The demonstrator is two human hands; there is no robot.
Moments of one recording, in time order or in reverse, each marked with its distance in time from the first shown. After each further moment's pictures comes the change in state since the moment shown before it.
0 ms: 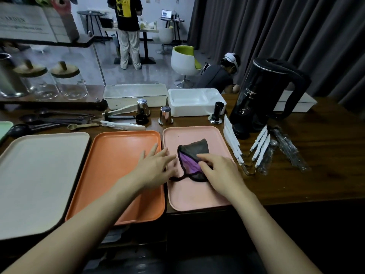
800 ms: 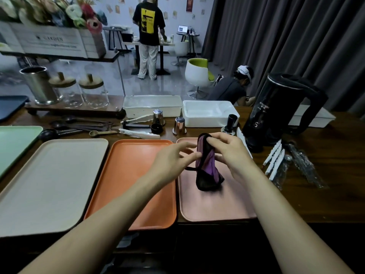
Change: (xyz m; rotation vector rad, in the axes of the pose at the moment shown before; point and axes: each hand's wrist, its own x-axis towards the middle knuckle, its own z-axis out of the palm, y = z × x) left_hand -0.006 0.025 -0.038 -0.575 0.432 0.115; right_hand 0.050 -0.044 -0.036 0.932 -0.024 0.067
